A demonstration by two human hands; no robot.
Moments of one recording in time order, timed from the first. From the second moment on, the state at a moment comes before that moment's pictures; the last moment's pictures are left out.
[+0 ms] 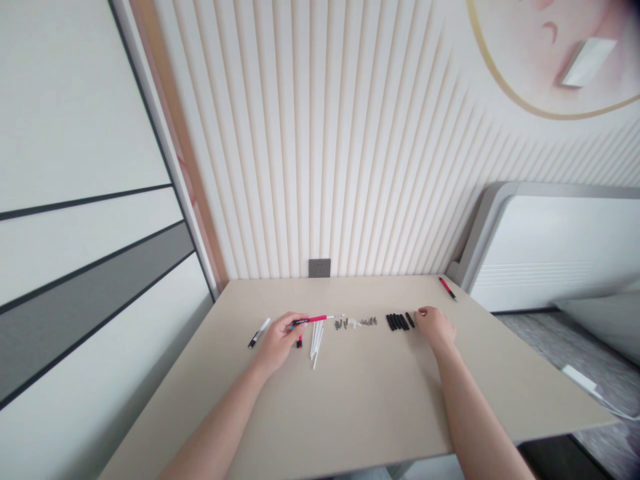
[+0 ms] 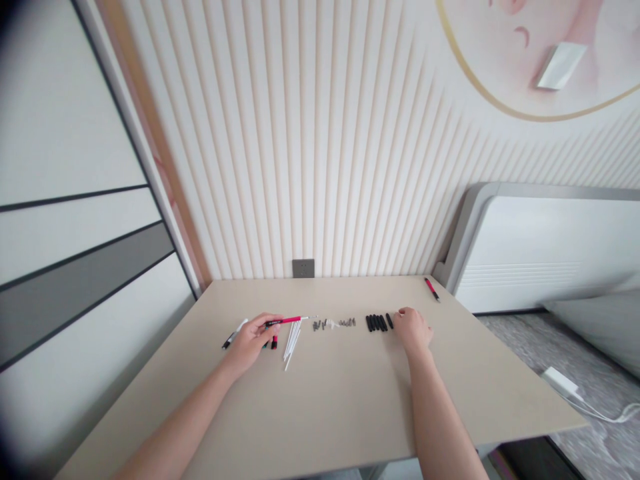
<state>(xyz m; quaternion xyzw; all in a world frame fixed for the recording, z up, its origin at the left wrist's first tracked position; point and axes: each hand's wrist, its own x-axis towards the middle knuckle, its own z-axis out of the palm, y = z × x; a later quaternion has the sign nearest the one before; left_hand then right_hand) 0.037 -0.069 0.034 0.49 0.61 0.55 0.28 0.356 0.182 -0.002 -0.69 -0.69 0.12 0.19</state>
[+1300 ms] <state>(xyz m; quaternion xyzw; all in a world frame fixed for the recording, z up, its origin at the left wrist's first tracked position) 0.040 -0.070 0.033 0.51 0.60 0.55 0.27 0.259 0.088 0.016 -0.22 -0.59 0.69 0.37</state>
